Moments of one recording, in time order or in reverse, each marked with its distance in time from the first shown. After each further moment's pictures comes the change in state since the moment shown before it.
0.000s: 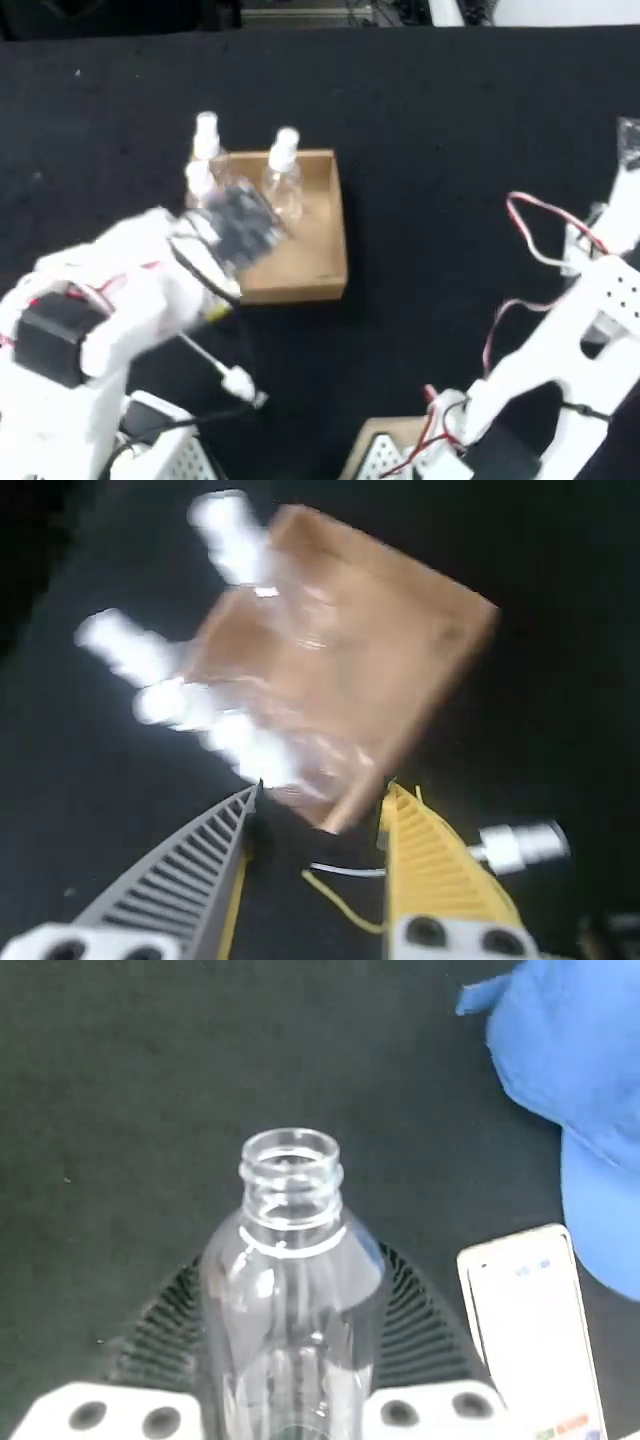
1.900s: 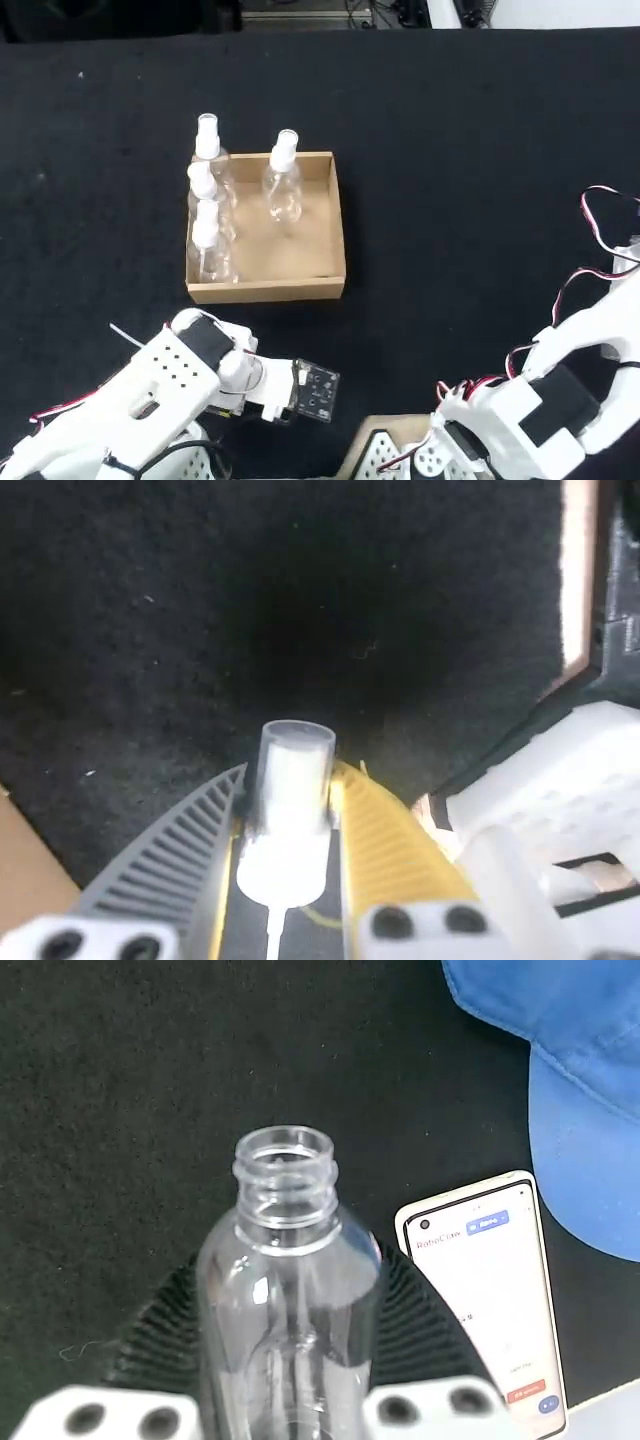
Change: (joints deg) left arm 18.5 0.4 61.1 -23.8 -25.3; right arm 10.7 23.2 -13.0 -1.1 9.9
